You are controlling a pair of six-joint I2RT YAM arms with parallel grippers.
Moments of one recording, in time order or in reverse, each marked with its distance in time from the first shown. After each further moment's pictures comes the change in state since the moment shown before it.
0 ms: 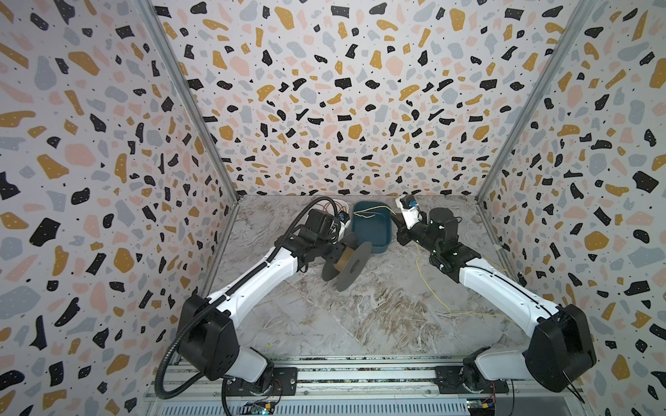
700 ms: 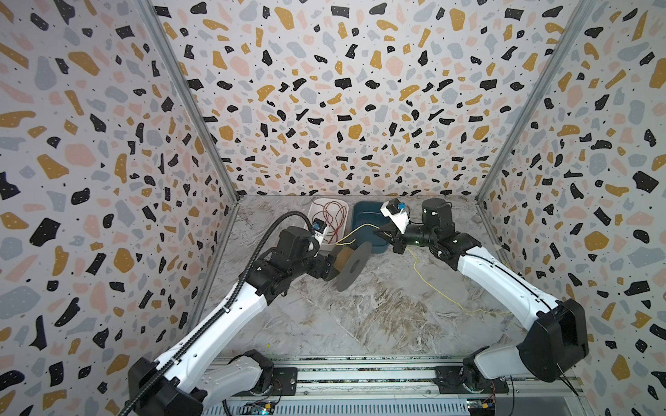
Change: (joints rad) left arm 0.000 -0.369 -0.198 -0.025 -0.035 -0.167; right arm 0.000 0.091 0.183 -0.314 -0.478 -0.077
